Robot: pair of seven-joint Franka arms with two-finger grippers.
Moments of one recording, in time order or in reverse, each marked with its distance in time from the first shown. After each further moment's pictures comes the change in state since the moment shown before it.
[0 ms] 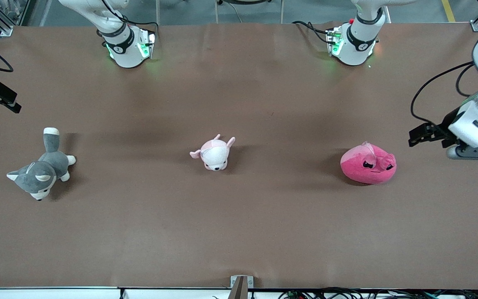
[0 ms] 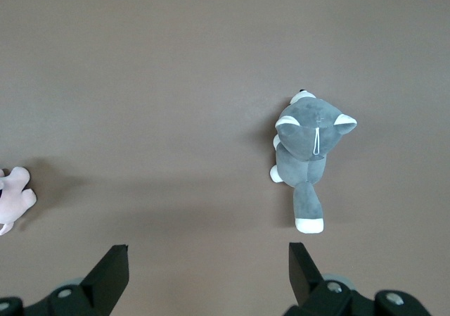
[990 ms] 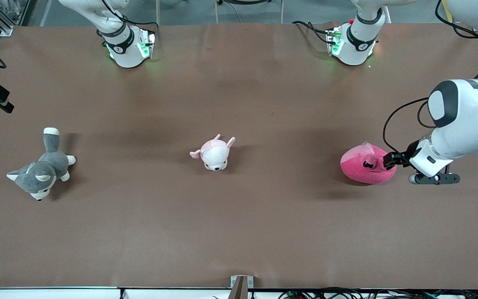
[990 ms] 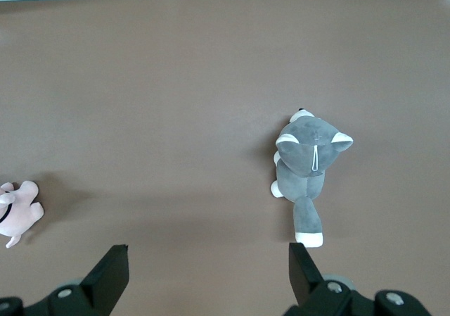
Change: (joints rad) left arm 0.000 0.169 -0.001 -0.101 -0.039 0.203 -0.023; right arm 0.003 0.009 0.005 0.046 0.004 0.011 0.002
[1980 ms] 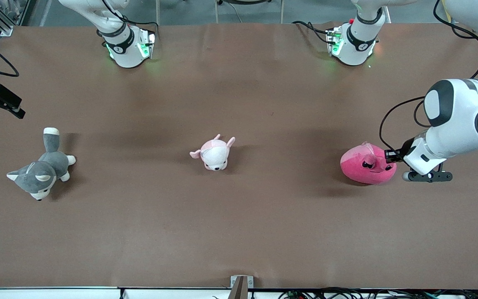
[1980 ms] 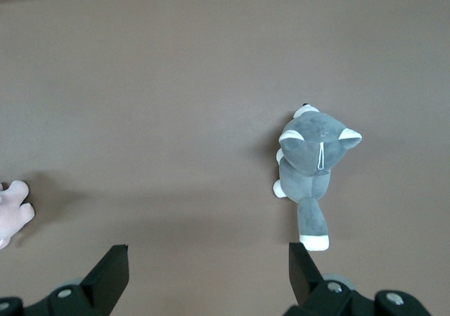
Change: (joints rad) left arm -0.005 -0.012 -0.016 -0.005 -0.002 -0.032 -0.003; right arm 0.000 -0.030 -0.002 -0.107 0.000 0.084 0.000
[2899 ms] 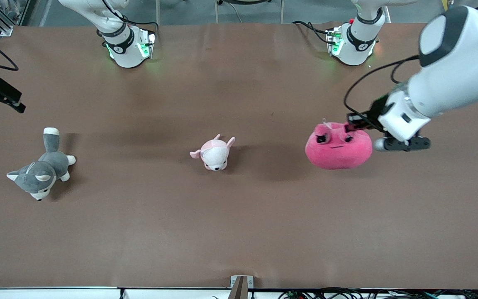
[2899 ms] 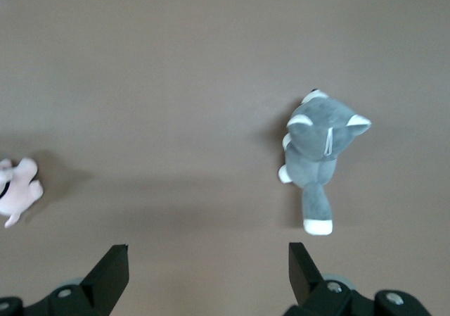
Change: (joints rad) left arm -0.014 -0.082 -0.297 0.340 -0.210 -0.378 -0.416; right arm 0.018 0.003 0.006 0.024 0.027 -0.092 -0.019
